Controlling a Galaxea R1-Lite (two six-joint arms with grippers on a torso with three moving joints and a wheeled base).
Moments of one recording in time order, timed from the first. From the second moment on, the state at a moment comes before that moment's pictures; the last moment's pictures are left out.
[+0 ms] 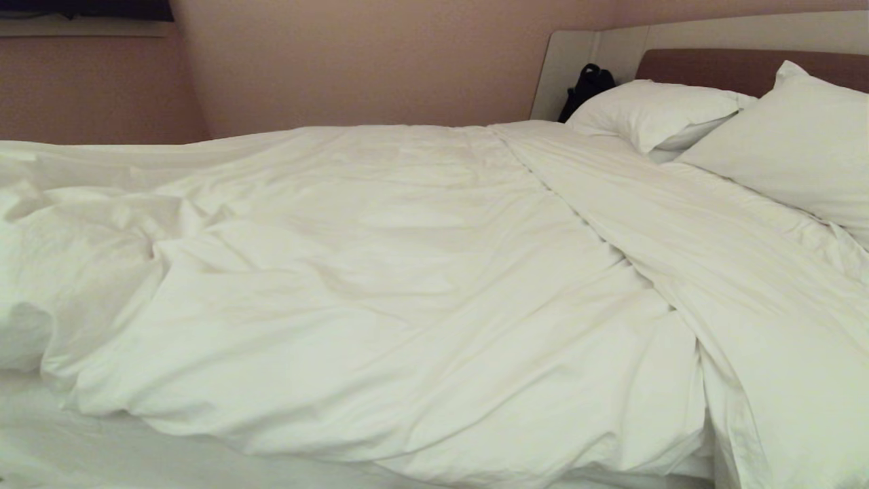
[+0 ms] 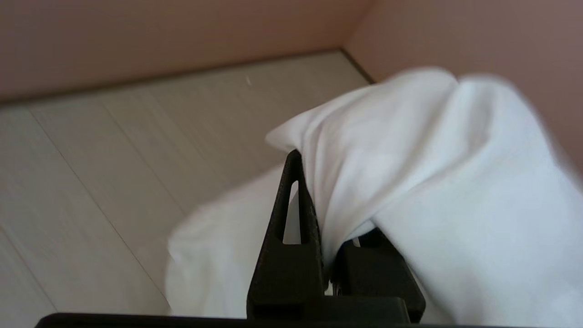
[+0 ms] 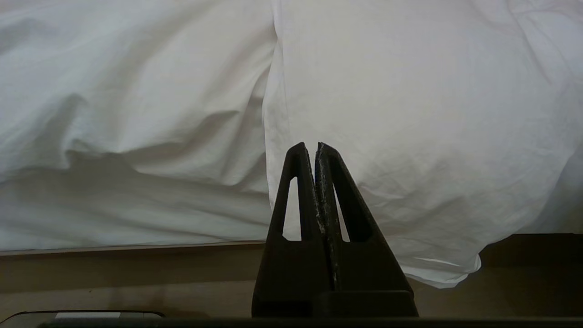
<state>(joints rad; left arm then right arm) 1.43 2.10 -1.91 -0.10 -0.73 -0.51 0.00 0.00 0.00 0.00 0.00 -0.01</state>
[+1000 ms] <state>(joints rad) 1.51 2.51 -1.92 -0.79 -0.38 -0.05 0.00 0.00 0.00 0.00 0.00 -0.01</state>
